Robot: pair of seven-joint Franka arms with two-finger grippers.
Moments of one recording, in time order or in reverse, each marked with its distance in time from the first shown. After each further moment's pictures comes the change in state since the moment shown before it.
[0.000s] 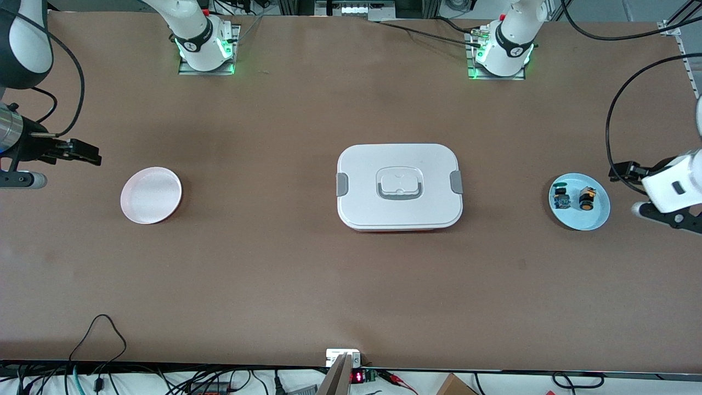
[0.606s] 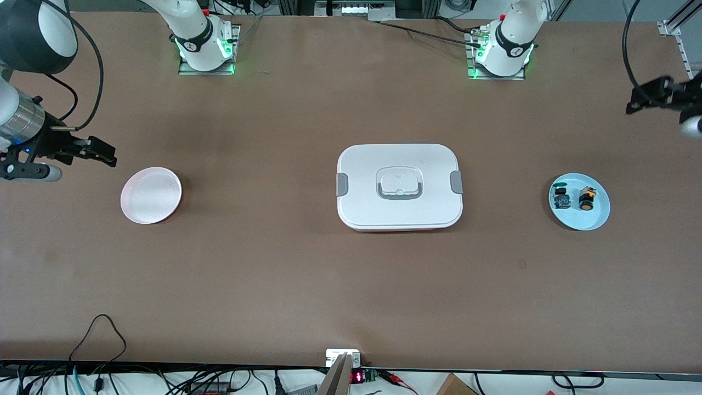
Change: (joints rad) left arm 0.003 -0.269 -0.010 0.037 -0.163 -0.232 -0.135; right arm 0.025 -0.121 -0.002 -0.190 0.000 0.159 0.034
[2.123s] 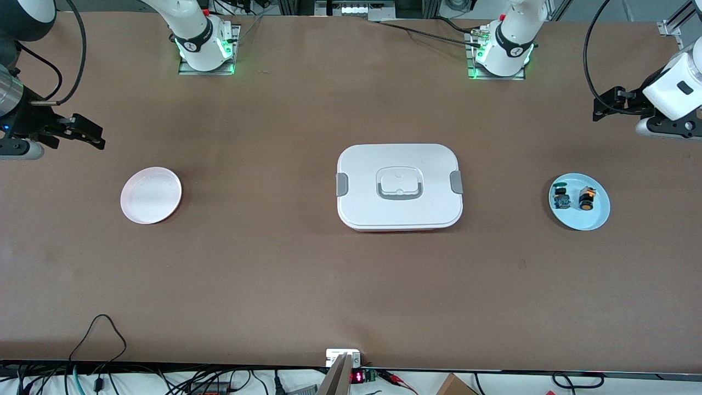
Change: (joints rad) left arm 0.073 -0.232 0.003 -0.516 -0.083 0.382 -0.021; right arm 0.003 -0.029 0.004 0.101 0.000 -0.129 -0.027
